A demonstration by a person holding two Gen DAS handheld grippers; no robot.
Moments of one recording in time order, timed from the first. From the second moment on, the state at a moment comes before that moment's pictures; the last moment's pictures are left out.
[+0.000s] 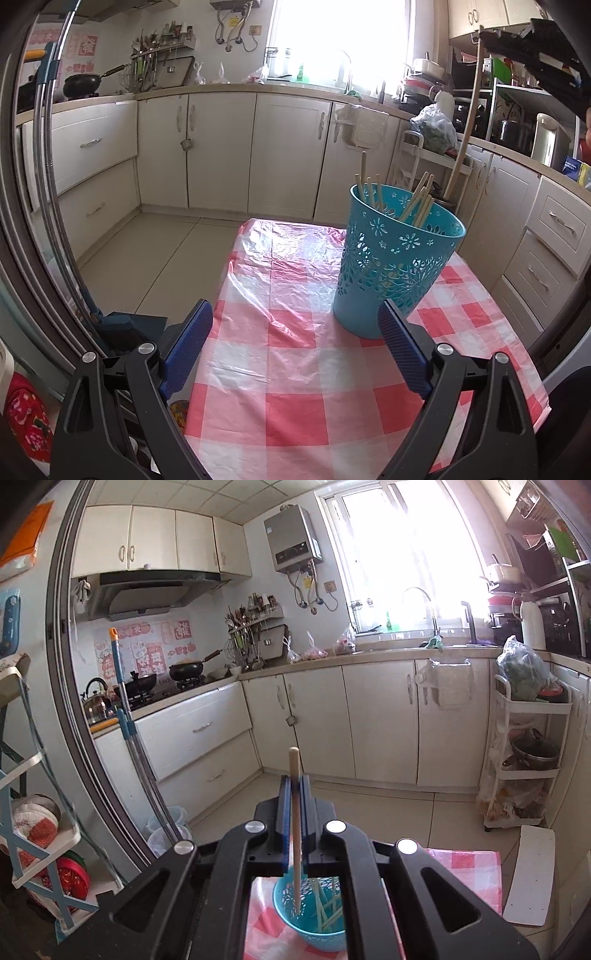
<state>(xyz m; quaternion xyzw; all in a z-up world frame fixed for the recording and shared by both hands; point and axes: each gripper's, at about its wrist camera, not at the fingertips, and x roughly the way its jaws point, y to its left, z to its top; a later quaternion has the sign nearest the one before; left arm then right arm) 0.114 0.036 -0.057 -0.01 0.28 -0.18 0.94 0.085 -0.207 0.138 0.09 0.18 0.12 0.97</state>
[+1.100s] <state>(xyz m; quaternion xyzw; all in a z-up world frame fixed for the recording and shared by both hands) 0.093 0.029 -0.034 -0.03 0.32 -0.18 0.93 0.007 -0.208 0.018 0.10 0.36 -0.06 0.93</state>
